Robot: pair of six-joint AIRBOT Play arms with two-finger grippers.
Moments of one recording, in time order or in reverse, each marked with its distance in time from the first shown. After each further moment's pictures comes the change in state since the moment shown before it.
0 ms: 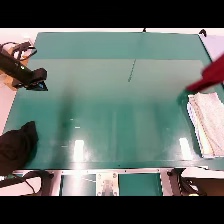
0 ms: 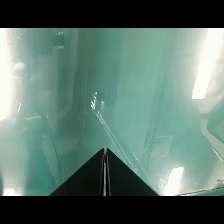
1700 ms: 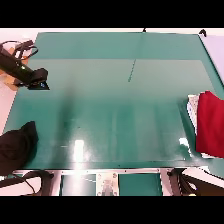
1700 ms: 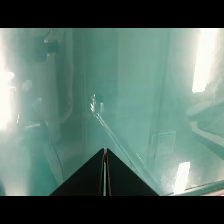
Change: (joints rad) left arm 0.000 0.000 0.000 -0.034 0.012 0.080; right arm -0.217 0.261 -0.536 -0.978 0.474 0.383
